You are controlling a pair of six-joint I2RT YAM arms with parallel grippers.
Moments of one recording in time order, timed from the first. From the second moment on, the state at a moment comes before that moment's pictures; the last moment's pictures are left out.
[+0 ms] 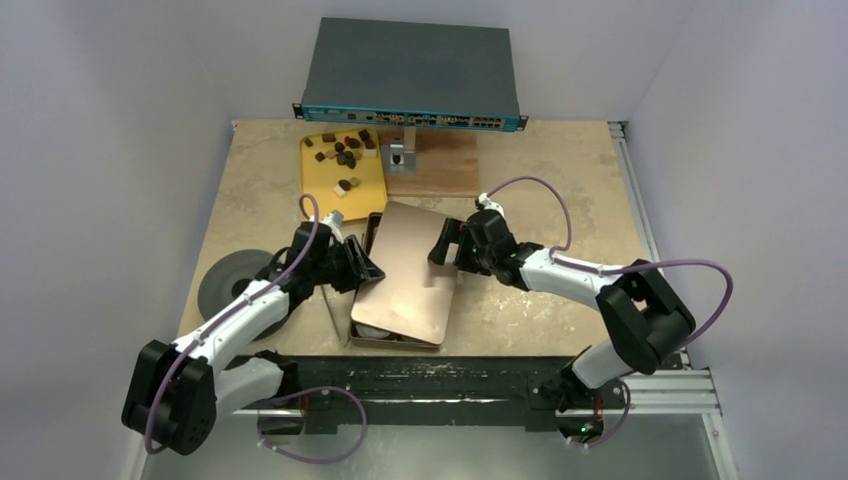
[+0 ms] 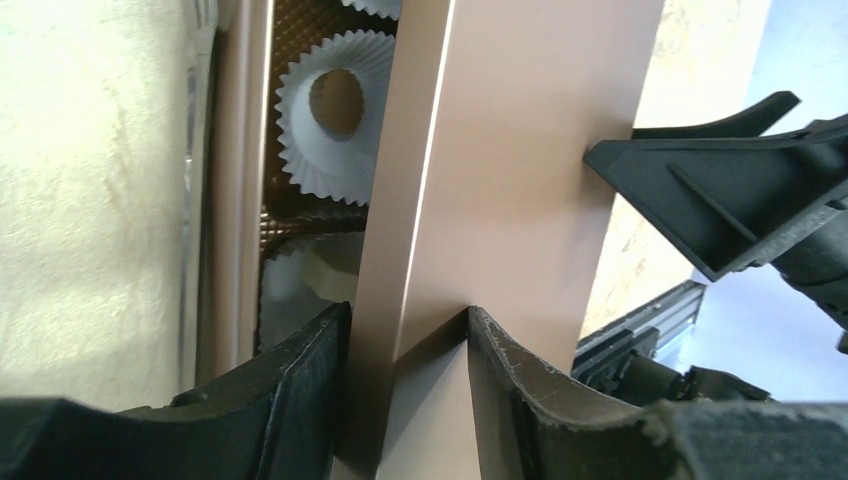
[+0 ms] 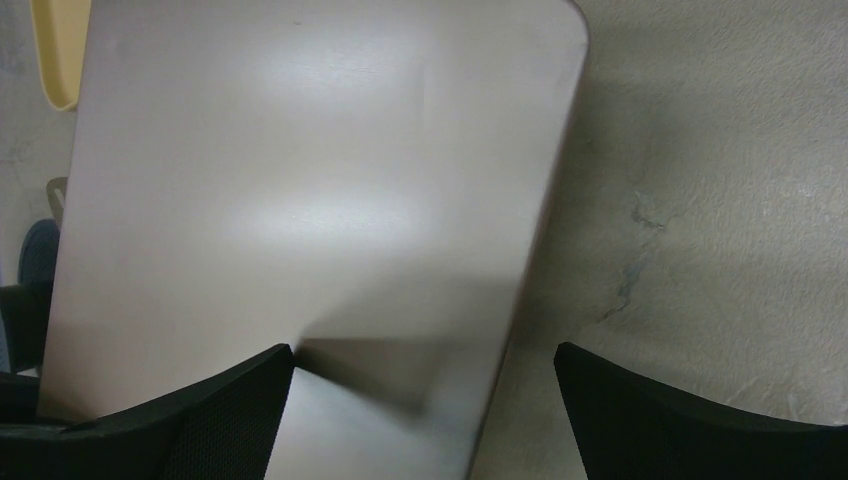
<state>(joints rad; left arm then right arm) -0.38 1.09 0.55 -0.22 0.31 -0.81 0.67 1.51 0.77 0.01 0.04 0.81</state>
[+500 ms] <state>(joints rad) -0.38 1.00 0.57 -0.39 0.18 -0.75 0.69 1.55 0.81 -0.01 0.05 0.81</state>
